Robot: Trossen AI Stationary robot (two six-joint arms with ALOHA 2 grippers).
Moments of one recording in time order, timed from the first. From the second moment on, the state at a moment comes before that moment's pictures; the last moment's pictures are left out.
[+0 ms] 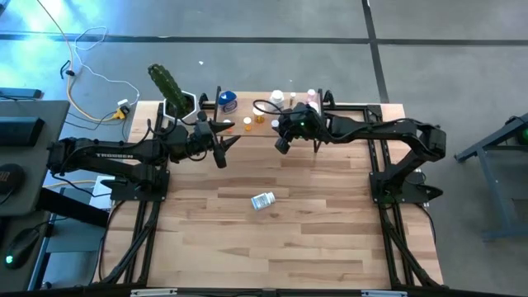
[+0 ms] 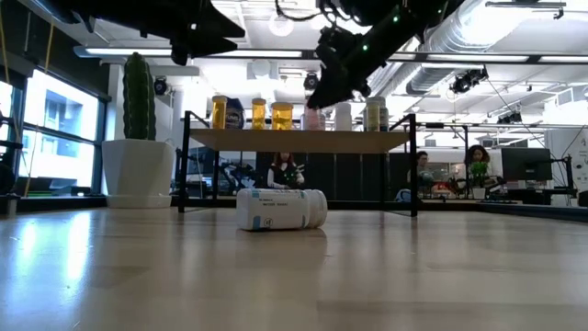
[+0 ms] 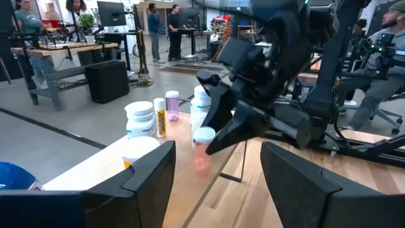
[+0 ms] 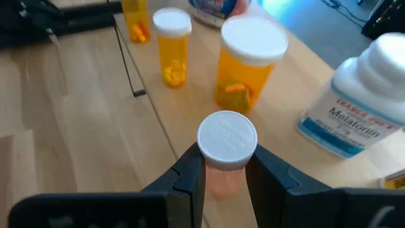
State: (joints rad) left arm 0.27 0.97 0.56 0.36 -0.30 -0.01; right arm -0.28 1.56 1.15 -0.15 0.20 0.02
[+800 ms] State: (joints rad) left arm 0.27 0.97 0.56 0.33 -0.30 -0.01; right arm -0.28 1.59 1.15 -0.16 0.24 0.07
